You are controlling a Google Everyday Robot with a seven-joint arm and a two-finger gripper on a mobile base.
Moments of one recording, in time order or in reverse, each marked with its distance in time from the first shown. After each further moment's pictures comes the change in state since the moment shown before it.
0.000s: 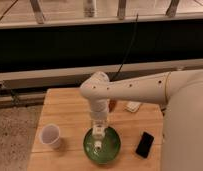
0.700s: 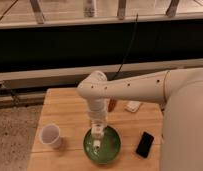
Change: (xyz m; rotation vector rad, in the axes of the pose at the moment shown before) arm 0.001 -0.006 -0.005 -0.012 0.016 0.001
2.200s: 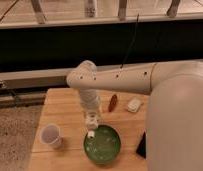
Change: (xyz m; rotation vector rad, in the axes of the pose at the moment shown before) arm 0.028 -0.021 -0.036 -0.044 0.034 0.001
